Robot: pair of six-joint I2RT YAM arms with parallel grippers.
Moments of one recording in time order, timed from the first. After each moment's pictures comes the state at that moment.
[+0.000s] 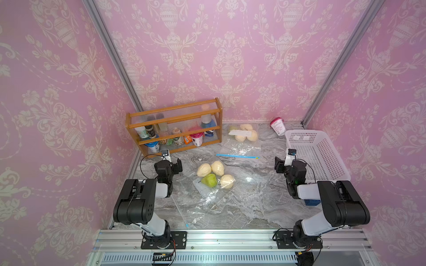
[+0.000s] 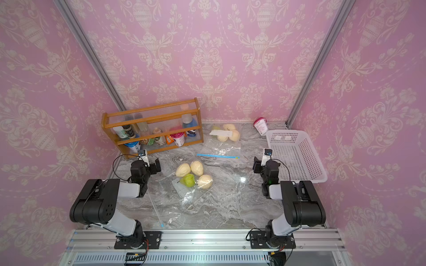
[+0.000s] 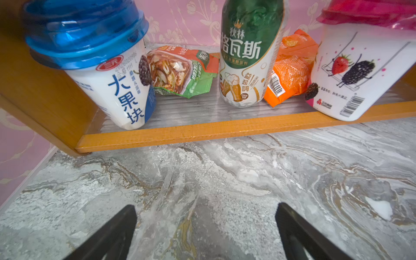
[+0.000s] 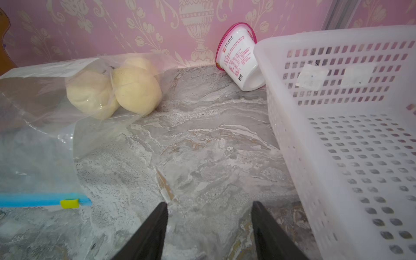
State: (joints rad) left arm 0.03 1.57 0.37 0.78 -0.14 -0.06; right arm -0.03 1.54 0.34 0.87 -0.01 0.10
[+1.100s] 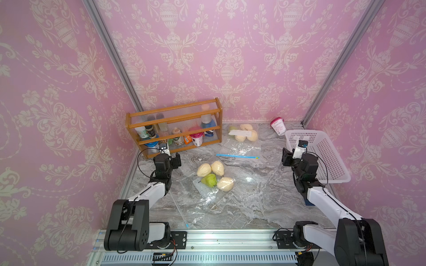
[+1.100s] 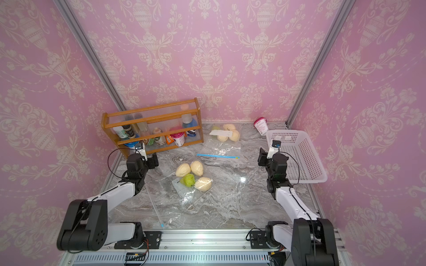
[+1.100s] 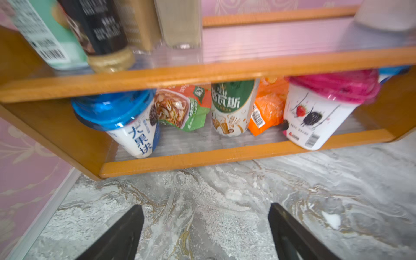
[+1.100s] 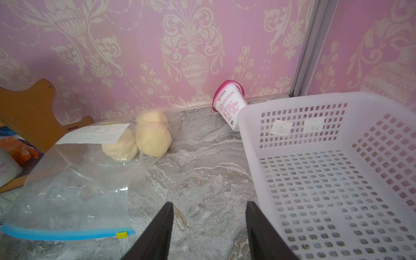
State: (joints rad) left arm 0.00 1.22 0.54 0.34 -0.17 -0.09; right arm -0.04 1.07 0.56 0.30 0.00 0.17
